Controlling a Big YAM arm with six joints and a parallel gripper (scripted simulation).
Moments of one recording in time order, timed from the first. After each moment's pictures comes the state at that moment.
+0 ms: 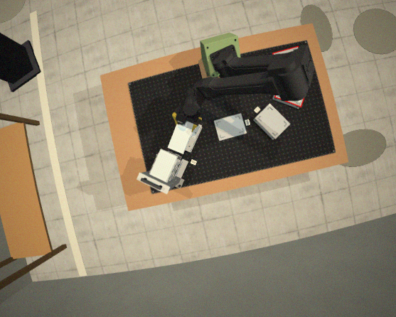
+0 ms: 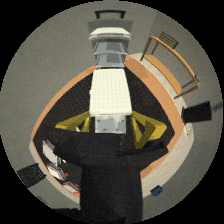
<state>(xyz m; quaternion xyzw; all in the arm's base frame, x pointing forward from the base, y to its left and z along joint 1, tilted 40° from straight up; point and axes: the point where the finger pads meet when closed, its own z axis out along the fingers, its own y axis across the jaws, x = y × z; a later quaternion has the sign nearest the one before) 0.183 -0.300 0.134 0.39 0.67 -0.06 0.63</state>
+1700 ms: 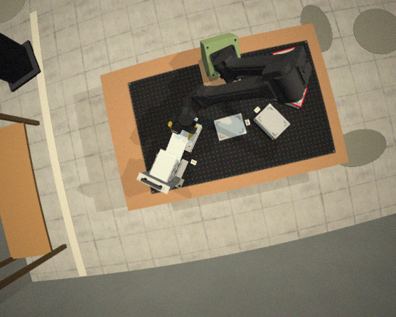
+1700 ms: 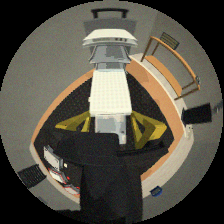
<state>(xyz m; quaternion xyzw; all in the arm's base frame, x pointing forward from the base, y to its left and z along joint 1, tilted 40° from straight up) 0.205 -0.332 0.156 0.39 0.67 -0.06 0.63</state>
